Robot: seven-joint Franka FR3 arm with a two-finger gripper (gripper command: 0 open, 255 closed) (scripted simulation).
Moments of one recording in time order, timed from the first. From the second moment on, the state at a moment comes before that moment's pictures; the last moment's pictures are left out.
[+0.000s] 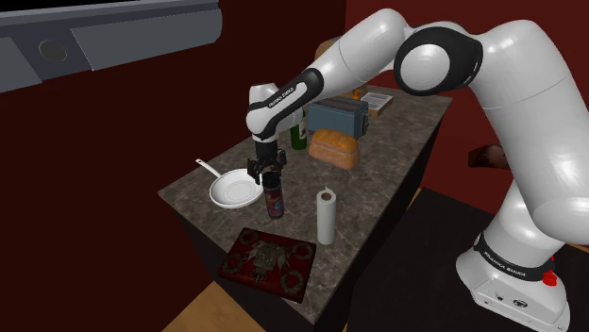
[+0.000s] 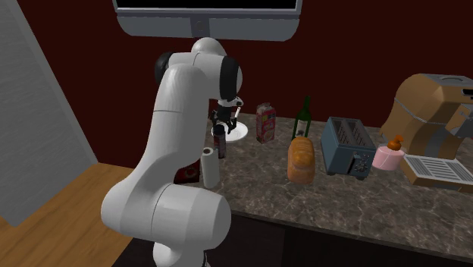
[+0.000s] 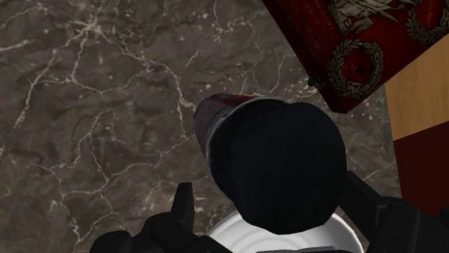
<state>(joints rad) 0.12 0.69 0.07 -1.55 0.16 2.20 0.22</state>
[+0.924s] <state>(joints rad) 0.12 0.68 0.07 -1.55 0.16 2.19 0.22</state>
